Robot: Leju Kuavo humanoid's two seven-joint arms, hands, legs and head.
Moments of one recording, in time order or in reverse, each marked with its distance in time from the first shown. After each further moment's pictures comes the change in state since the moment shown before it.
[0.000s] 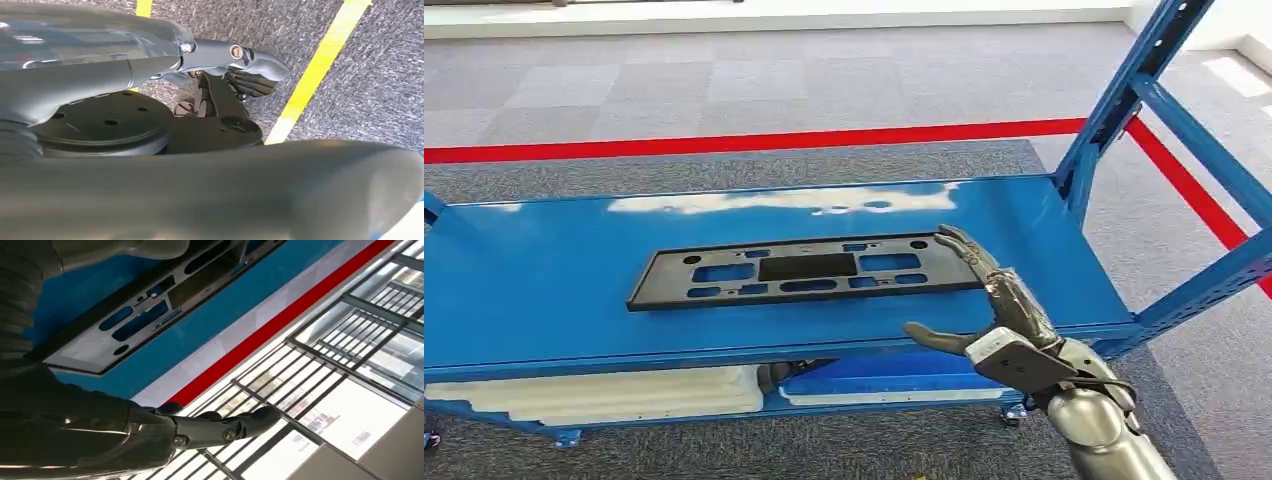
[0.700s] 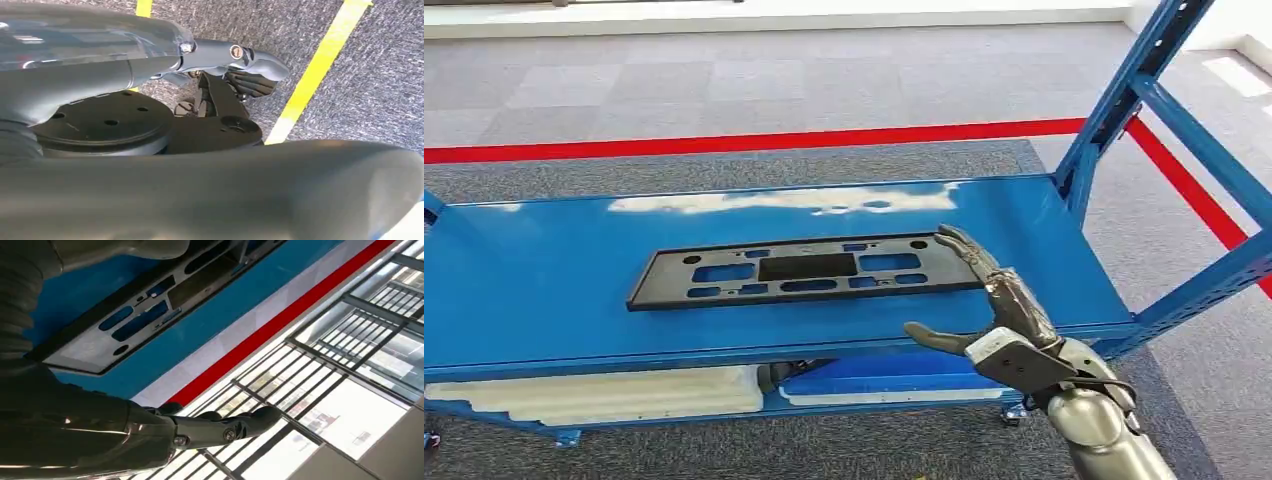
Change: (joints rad) left arm 0.000 0.000 0.000 0.000 0.000 0.000 0.000; right arm 0.000 0.000 0.000 0.000 0.000 0.000 0.000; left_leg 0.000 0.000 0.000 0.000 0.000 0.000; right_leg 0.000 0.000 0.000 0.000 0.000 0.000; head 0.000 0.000
